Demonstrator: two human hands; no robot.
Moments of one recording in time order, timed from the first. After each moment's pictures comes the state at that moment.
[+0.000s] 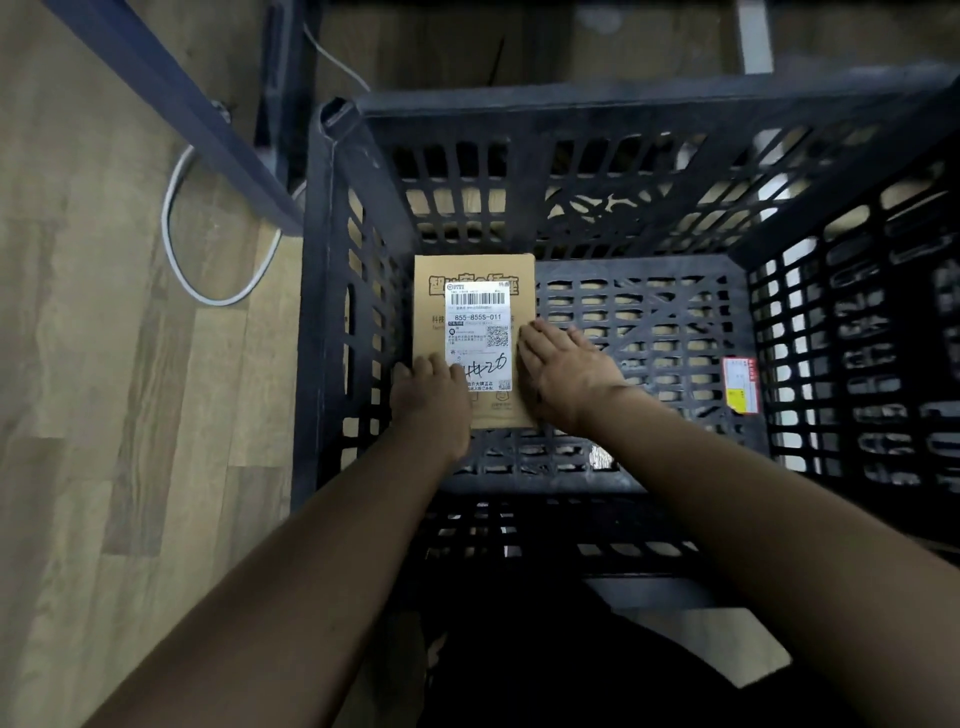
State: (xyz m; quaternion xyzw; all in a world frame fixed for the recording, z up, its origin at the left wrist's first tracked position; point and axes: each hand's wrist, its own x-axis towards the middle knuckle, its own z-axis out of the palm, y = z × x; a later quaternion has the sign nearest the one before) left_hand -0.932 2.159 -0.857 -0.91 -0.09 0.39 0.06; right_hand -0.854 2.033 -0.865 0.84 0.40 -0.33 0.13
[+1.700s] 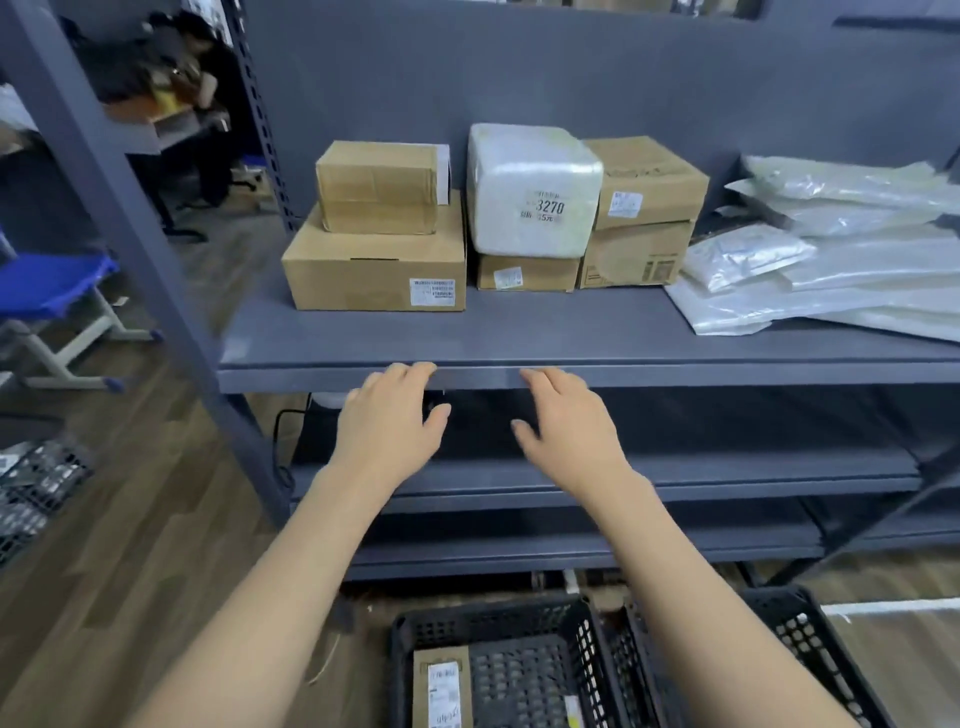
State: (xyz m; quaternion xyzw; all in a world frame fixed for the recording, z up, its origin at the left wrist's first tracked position) left_hand -0.838 2.213 0.002 -0.98 -0.10 -0.10 -0.12; right_hand -0.776 2.039 -0.013 0.95 0.27 0.07 -0.11
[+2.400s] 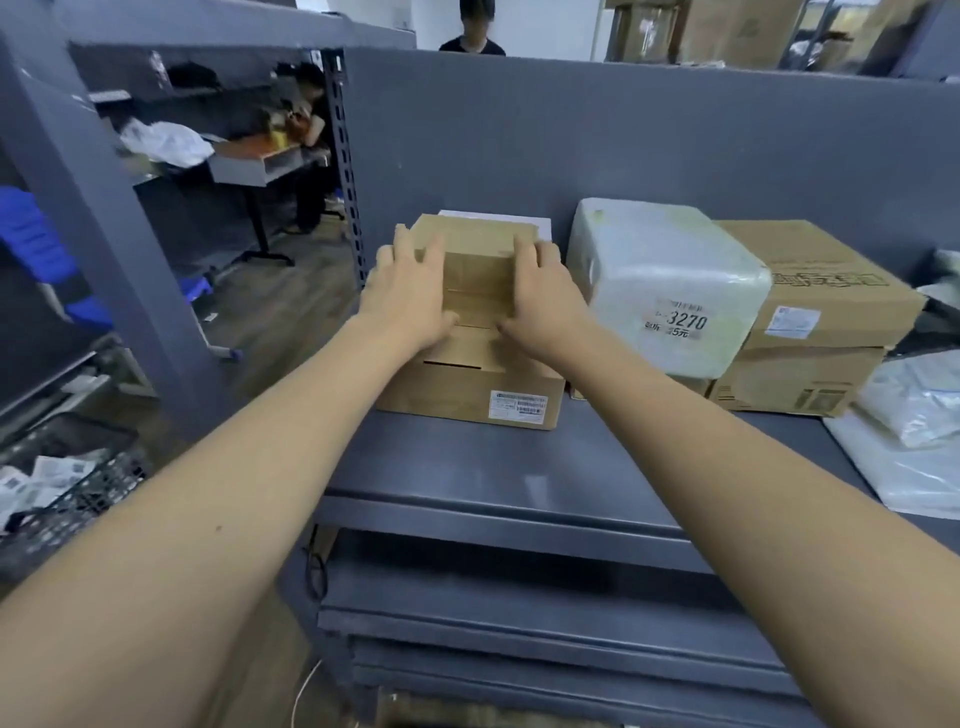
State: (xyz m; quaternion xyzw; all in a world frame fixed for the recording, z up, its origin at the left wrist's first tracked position) left_hand -0.648 2.356 0.093 -0.97 -0.20 -0.14 -0.05; right_hand -0.578 2.229 0.087 0.92 0.34 0.10 -0.19
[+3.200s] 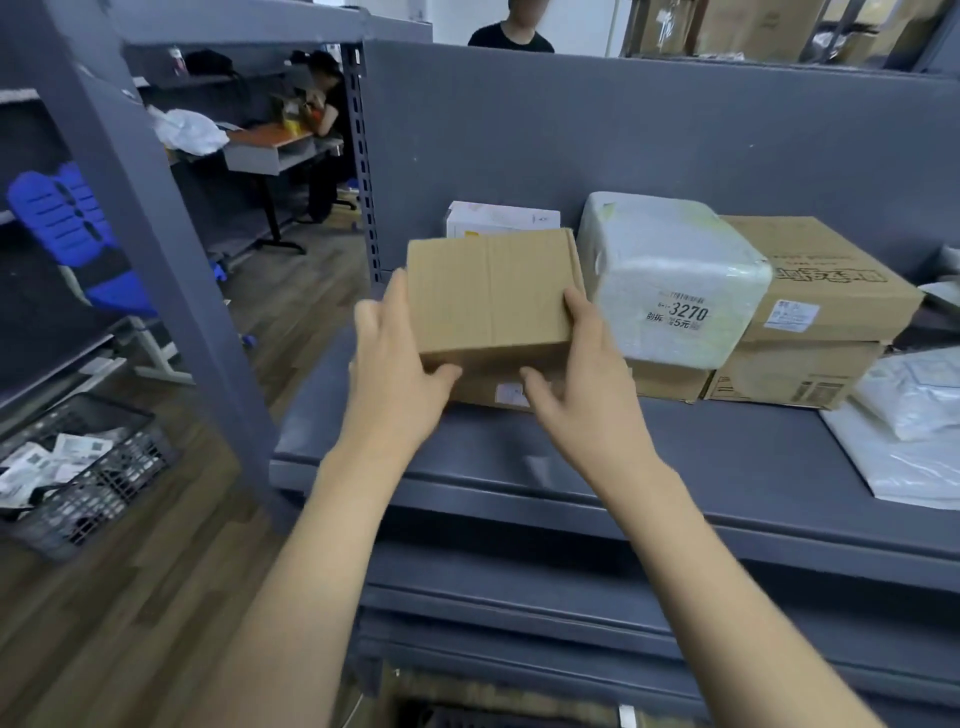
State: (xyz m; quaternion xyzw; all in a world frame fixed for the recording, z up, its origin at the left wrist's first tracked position) left_hand -0.746 2.305 0.062 -0.87 -0.23 -0.30 -0.33; right_hand -0.672 2.157 0.054 0.84 0.35 0.15 -0.39
